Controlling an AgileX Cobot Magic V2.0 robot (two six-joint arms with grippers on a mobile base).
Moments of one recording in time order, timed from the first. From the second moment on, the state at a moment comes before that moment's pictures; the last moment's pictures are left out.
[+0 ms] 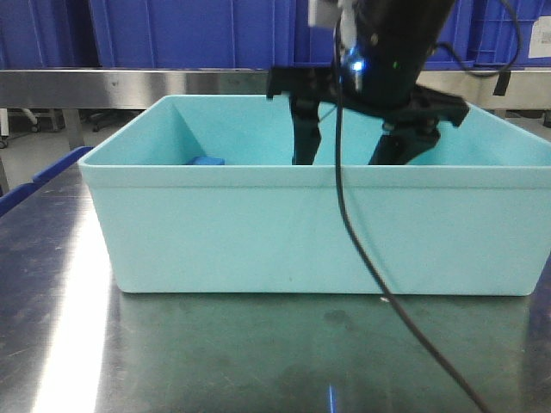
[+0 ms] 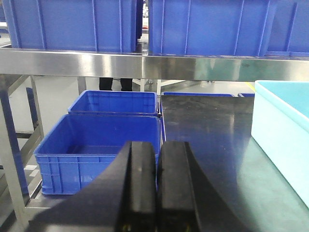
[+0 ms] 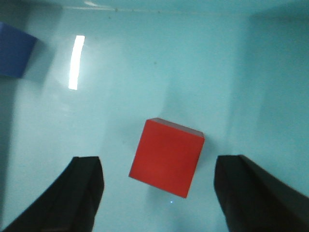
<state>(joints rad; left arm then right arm) -0.06 -0.01 0.01 -0.10 0.08 0.05 0.51 1.82 -1.37 0.01 0.72 0.48</state>
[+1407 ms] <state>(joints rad) -0.06 -0.01 0.01 -0.10 0.08 0.05 0.51 1.56 -1.46 -0.32 0.94 0.41</state>
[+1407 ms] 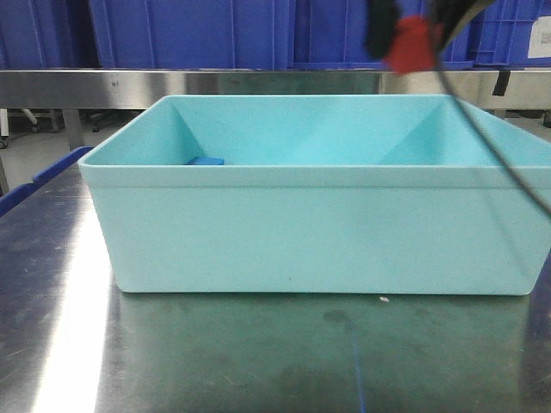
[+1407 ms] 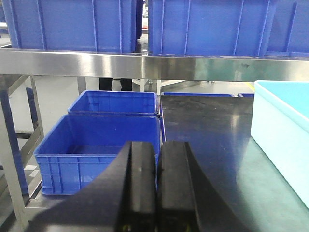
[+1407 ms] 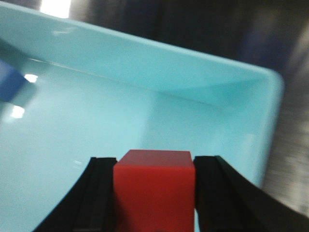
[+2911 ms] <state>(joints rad) -0.06 -0.01 0.01 -0.10 0.08 0.05 0.51 0.34 -0.49 -0.43 0.53 0.40</state>
